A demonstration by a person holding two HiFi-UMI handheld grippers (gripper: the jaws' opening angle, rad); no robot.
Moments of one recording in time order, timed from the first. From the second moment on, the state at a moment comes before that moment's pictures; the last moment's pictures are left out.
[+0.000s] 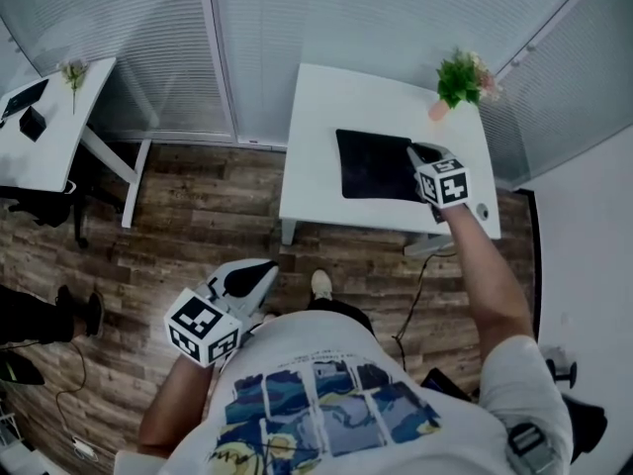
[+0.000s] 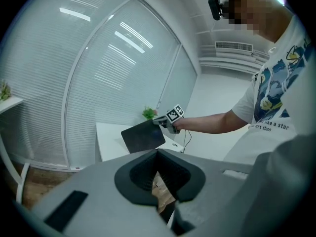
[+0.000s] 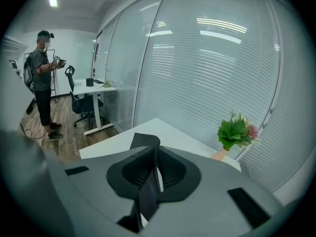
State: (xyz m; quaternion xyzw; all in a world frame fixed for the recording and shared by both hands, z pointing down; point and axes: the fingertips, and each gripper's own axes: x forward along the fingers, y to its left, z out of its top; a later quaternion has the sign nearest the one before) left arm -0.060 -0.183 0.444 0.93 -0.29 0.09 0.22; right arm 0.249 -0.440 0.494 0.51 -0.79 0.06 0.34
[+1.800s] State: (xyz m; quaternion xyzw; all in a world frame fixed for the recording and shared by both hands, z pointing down) left arm -0.104 -0.072 0.459 0.94 -0.24 0.07 0.23; right arm 0.120 -0.279 0.265 0.49 -0.83 0.00 0.26
